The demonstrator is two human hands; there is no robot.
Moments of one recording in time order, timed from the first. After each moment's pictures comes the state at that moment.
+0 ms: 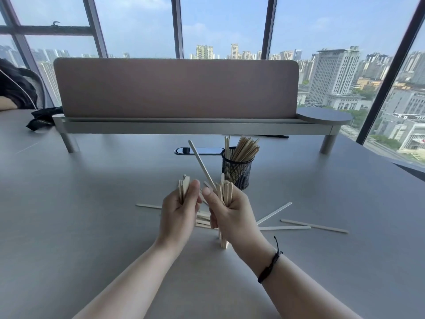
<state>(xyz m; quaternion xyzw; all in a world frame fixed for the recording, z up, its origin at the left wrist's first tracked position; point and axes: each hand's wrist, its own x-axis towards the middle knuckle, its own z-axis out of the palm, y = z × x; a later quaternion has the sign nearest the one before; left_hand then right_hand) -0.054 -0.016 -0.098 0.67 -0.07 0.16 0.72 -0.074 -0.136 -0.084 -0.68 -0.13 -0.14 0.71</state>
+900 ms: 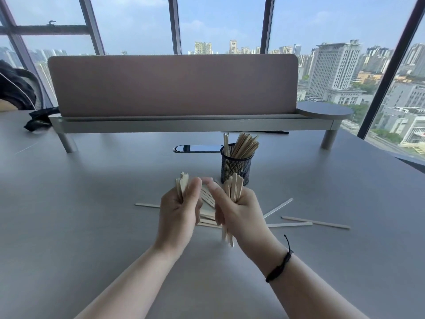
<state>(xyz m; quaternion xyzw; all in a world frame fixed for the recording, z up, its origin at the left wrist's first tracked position) -0.069 -0.021 -0.084 0.63 -0.13 0.15 0.75 -0.079 -0.147 -0.078 -0.66 -0.14 -0.14 0.72</state>
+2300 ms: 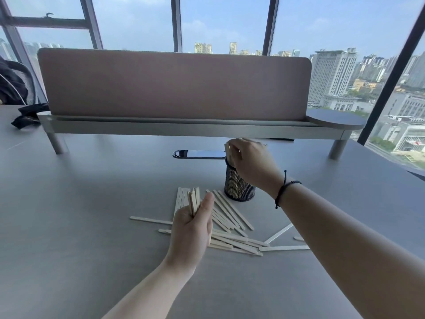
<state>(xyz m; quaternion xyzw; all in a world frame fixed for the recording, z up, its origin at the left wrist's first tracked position) -0.041 -0.032 -0.103 0.64 -0.08 0.05 0.76 0.068 -0.192 -0.032 -0.92 -0.14 -0.28 0.22</state>
